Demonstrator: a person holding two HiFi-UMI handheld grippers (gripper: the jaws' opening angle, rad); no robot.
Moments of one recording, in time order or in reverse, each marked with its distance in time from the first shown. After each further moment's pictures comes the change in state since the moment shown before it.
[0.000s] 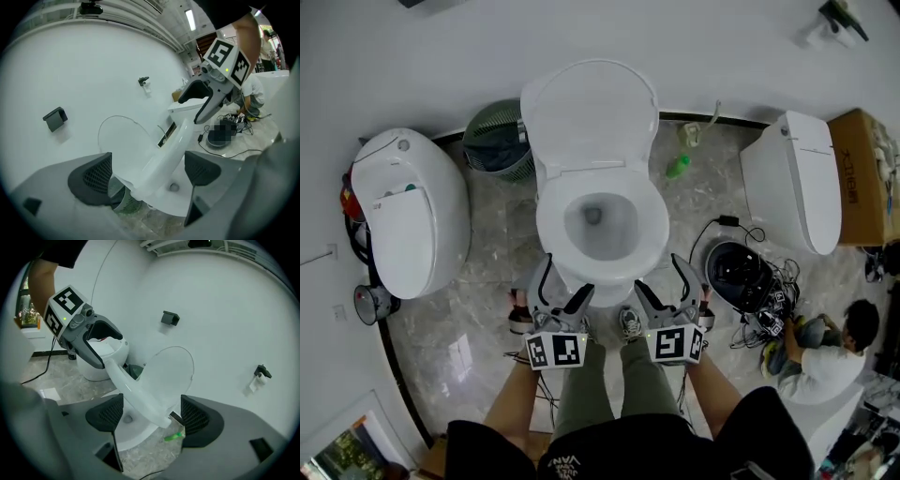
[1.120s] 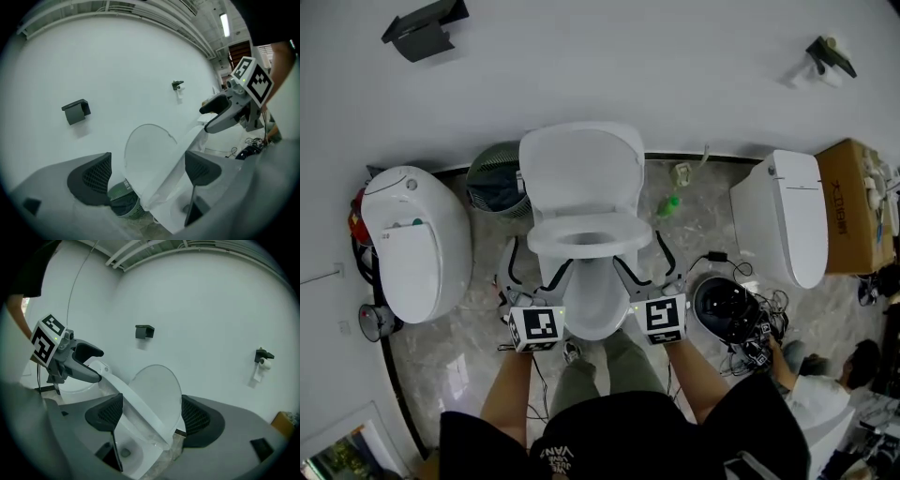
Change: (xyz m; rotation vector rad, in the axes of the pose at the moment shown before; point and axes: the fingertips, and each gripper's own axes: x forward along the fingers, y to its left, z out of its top) left arm 0.060 0.152 0.071 -0.259 -0.017 0.212; right arm 0.069 -0.134 0.098 0.304 -0.177 -0.011
